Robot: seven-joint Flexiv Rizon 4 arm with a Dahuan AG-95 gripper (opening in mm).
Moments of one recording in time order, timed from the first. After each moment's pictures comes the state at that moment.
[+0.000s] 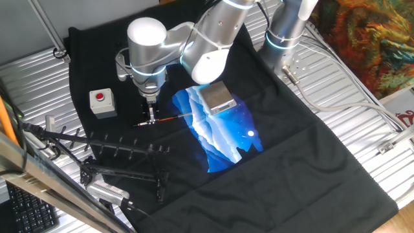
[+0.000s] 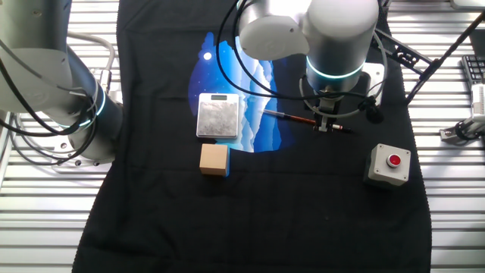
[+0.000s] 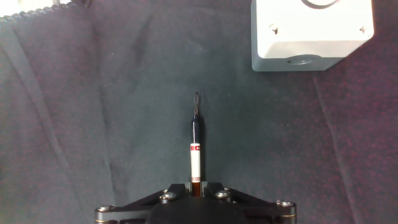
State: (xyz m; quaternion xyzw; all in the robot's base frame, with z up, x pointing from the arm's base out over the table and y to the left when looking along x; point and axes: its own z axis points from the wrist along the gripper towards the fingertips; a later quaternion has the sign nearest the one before) arm 0.567 0.020 0.008 0.12 0.99 0.02 0.07
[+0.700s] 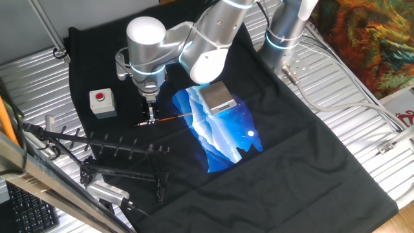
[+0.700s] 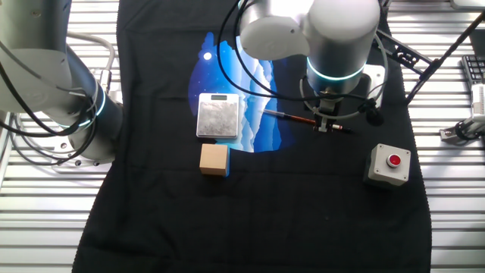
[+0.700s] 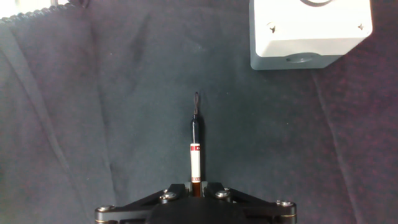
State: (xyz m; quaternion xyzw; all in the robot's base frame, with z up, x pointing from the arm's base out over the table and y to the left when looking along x) arm 0.567 0.021 0.008 0.13 0.99 0.03 0.07
